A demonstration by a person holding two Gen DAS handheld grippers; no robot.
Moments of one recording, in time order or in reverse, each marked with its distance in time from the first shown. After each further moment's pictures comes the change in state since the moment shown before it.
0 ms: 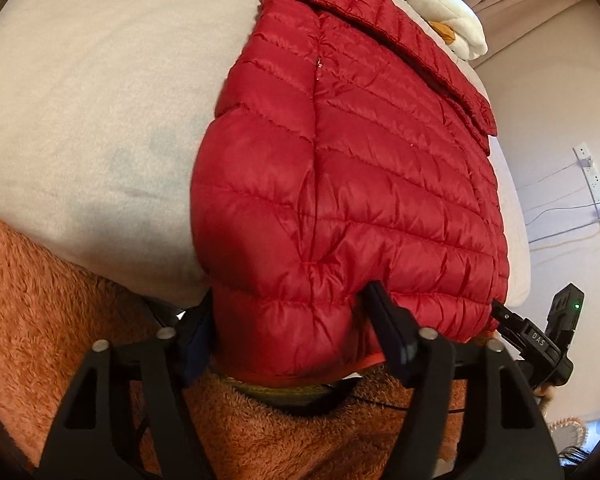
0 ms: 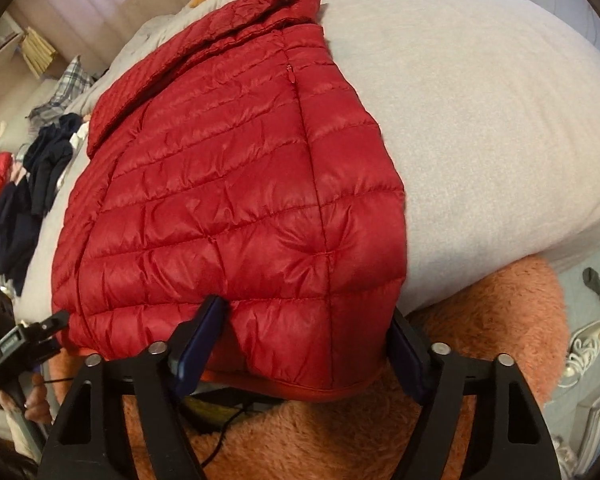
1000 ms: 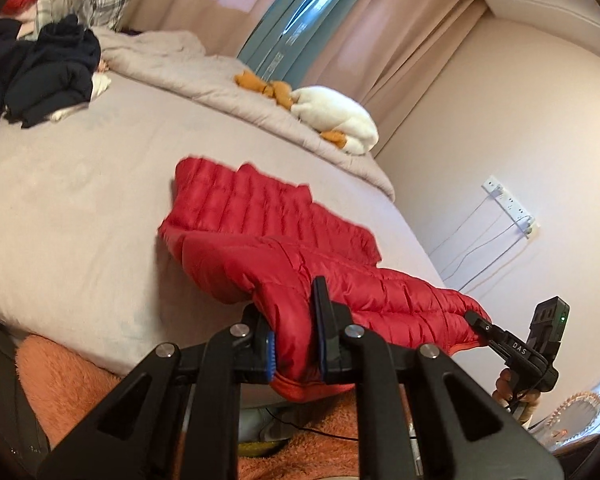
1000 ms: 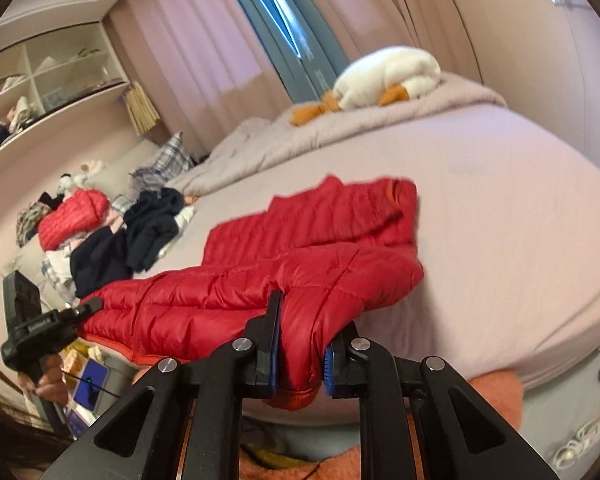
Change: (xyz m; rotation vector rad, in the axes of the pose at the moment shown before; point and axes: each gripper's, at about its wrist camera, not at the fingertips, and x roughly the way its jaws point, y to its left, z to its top) left arm -0.177 -0.085 0.010 0.208 -0.428 -0.216; right arm -0.150 0.045 0.016 -0.169 -0.419 0.219
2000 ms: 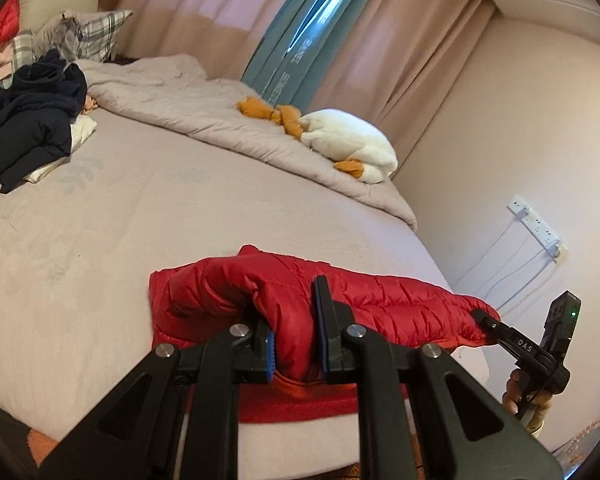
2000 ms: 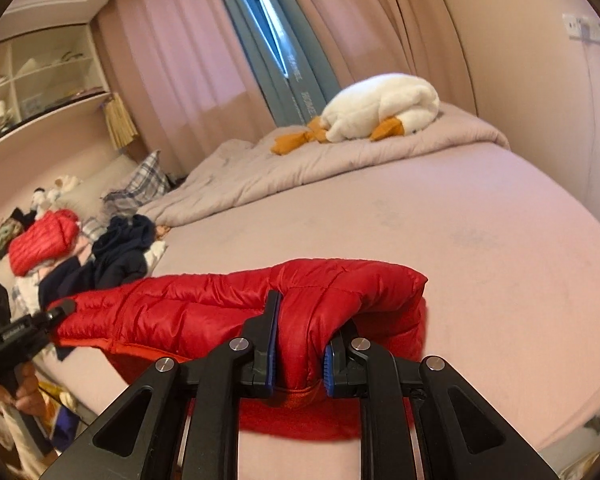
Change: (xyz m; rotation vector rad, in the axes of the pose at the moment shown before) left arm 0.095 -0.004 0.105 0.037 -0.040 0.081; right arm 0.086 -0.007 0.091 -0.017 -0.054 -0.089
